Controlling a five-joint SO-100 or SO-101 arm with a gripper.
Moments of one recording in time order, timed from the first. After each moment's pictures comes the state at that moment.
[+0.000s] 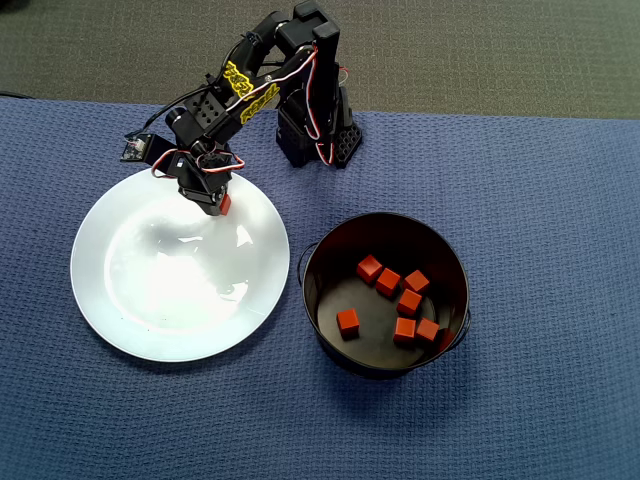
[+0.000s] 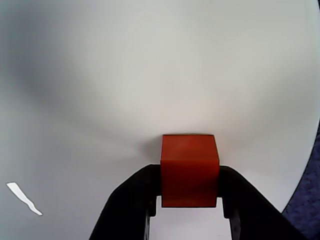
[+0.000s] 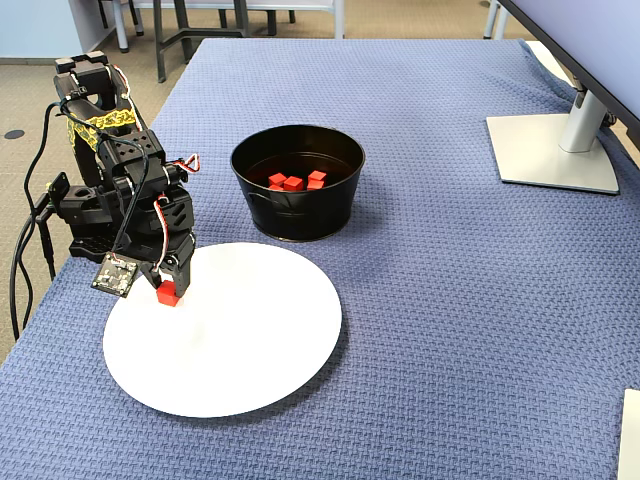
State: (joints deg) arm 51.5 93.2 119.0 66.6 -41.3
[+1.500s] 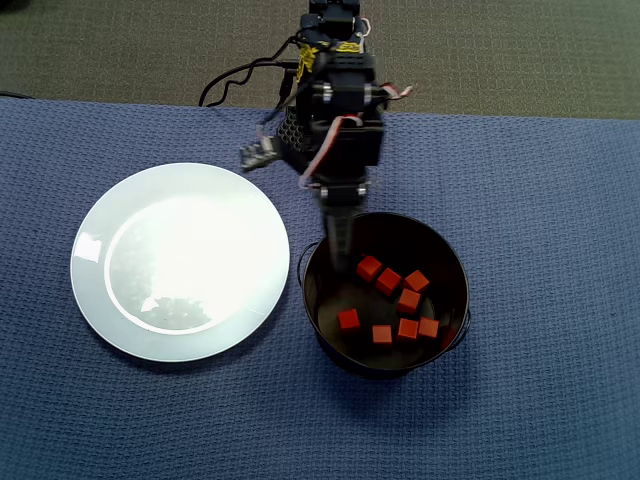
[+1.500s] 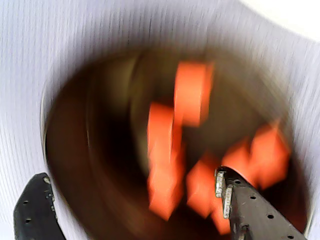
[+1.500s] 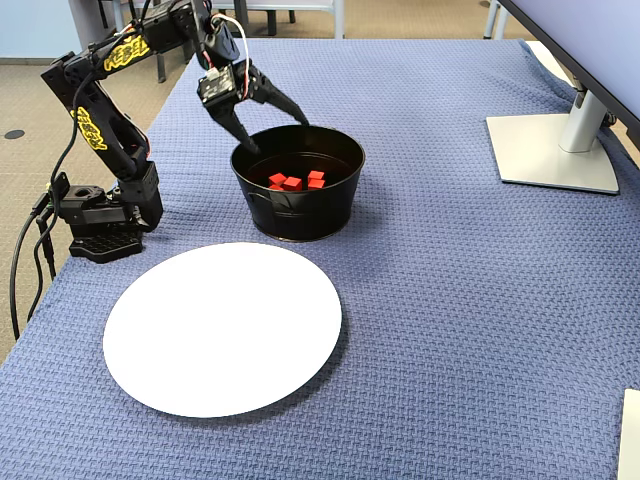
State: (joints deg) arm -0.3 113.6 91.6 83.2 -12.1
